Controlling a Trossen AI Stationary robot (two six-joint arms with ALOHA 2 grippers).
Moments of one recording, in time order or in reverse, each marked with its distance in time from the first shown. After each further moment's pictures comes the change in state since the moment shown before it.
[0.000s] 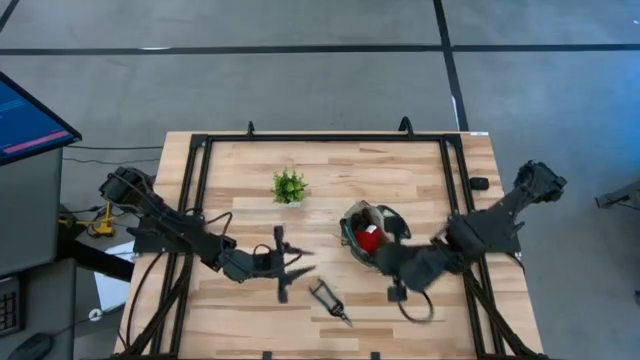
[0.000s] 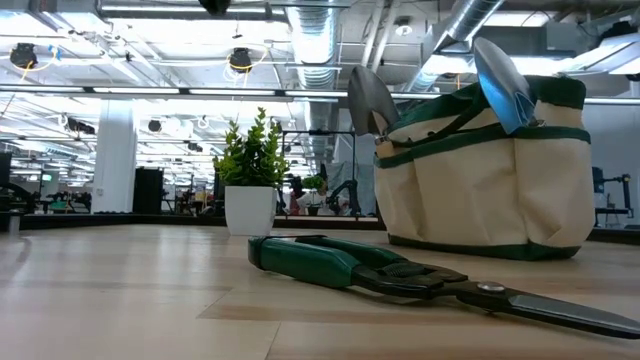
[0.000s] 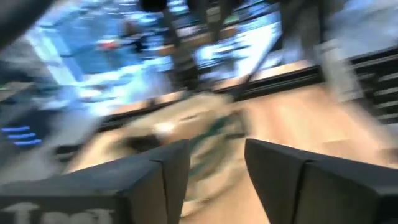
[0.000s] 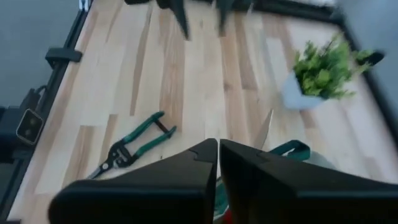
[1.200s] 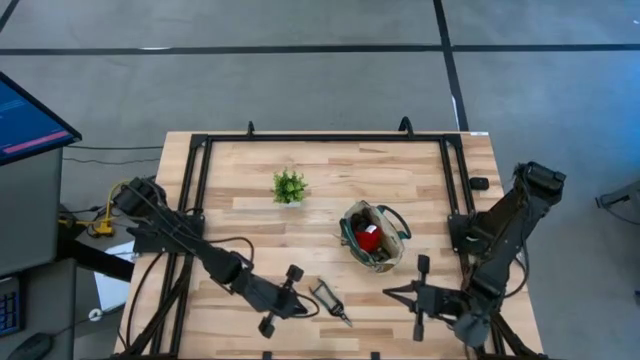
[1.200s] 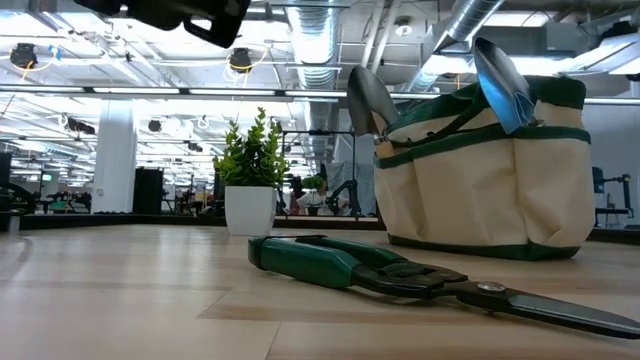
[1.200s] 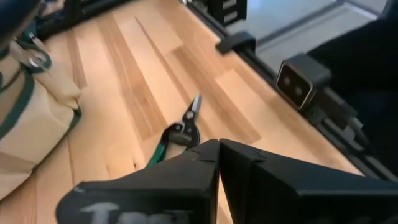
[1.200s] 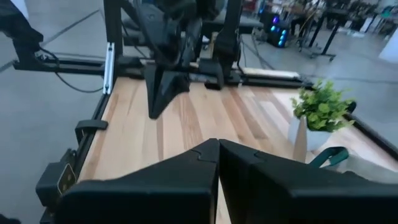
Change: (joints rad) left arm -0.062 0.166 0.181 -0.451 0.466 -0.110; right arm 0.409 0.000 -0.432 0.711 0.582 0.088
